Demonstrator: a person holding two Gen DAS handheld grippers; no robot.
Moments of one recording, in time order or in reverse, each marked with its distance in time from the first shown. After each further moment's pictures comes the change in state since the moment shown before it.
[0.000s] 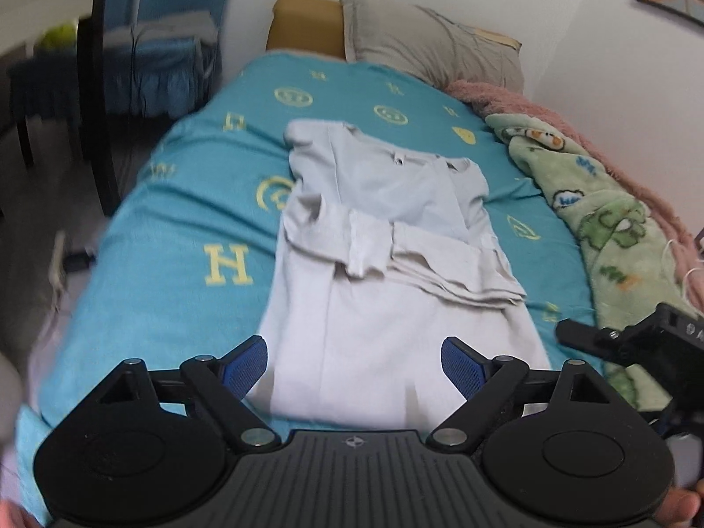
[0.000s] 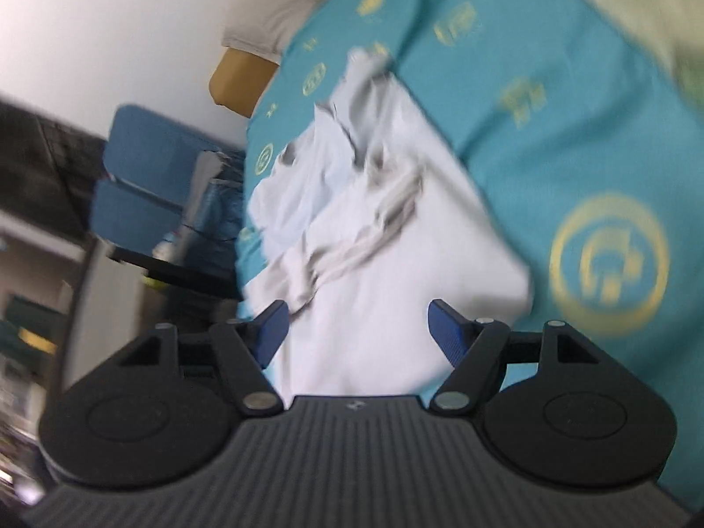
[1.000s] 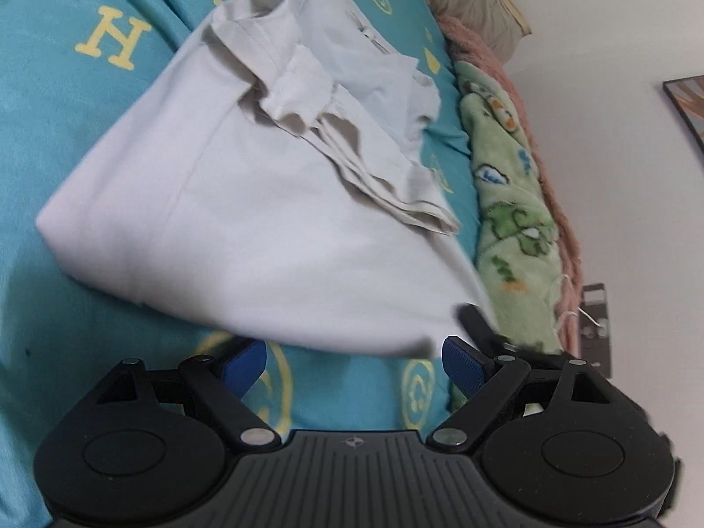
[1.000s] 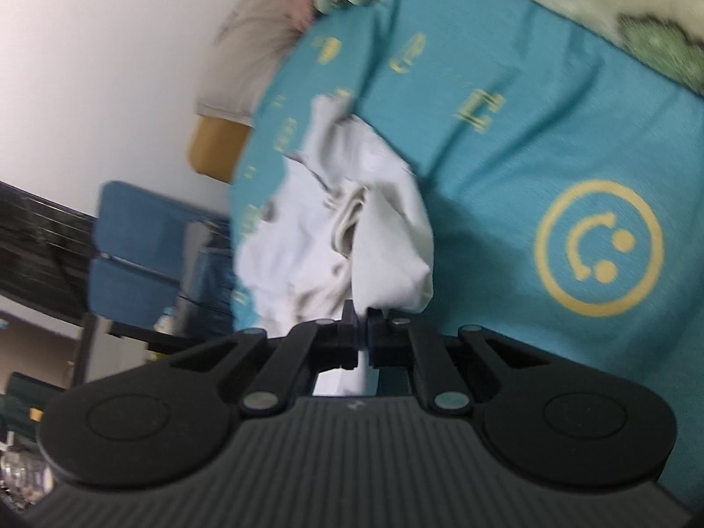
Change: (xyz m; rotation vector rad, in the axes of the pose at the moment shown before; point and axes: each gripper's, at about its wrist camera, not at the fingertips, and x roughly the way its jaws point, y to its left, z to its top) left arm 0.098 0.010 -0.022 -0.426 0.302 -0.413; right arm 0.007 0.001 -0.007 0.069 -0.224 -0.010
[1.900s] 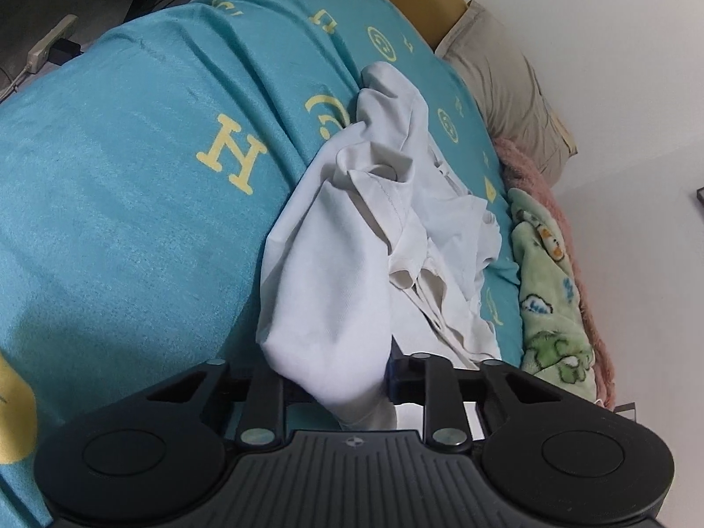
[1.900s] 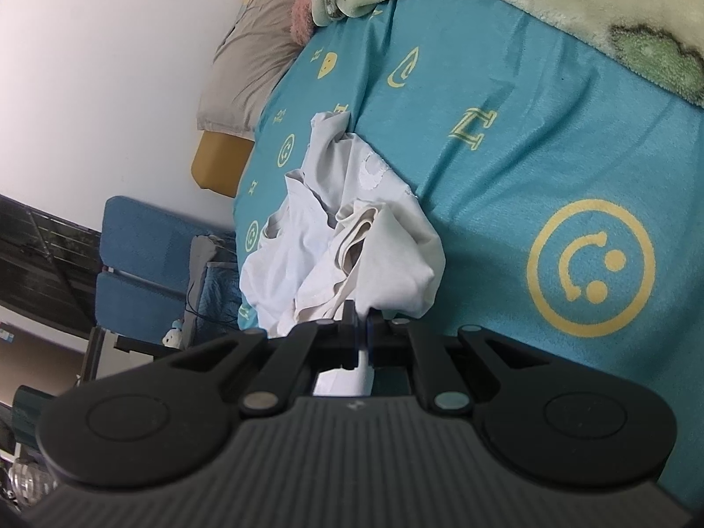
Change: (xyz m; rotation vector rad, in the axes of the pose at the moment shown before) left arm -0.030 0.033 0.022 -0.124 -0.311 0.083; right arm -0.004 -0.012 0.006 0.018 -0.011 -0.009
